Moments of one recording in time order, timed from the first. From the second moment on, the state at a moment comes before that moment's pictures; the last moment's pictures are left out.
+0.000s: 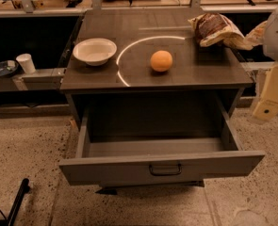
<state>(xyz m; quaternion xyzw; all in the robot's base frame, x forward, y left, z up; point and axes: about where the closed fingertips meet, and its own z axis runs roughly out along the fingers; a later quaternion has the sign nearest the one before) 0.438 -0.217 0.976 -0.60 0.78 -0.03 0.16</state>
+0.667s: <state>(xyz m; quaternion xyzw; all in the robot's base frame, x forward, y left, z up) 0.438 -0.209 0.957 -0.61 0.77 -0.01 0.16</state>
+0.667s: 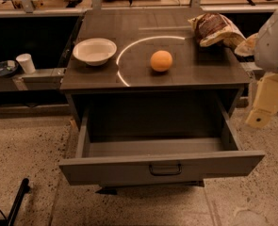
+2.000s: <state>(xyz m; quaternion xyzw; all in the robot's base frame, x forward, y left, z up) 0.401 -0.194 0.792 -0.65 0.74 0.09 0.16</state>
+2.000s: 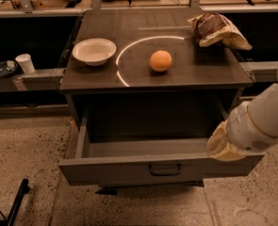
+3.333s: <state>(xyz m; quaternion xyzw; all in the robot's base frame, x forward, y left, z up) 0.385 -0.171 0.653 -0.67 0.73 0.06 0.16</state>
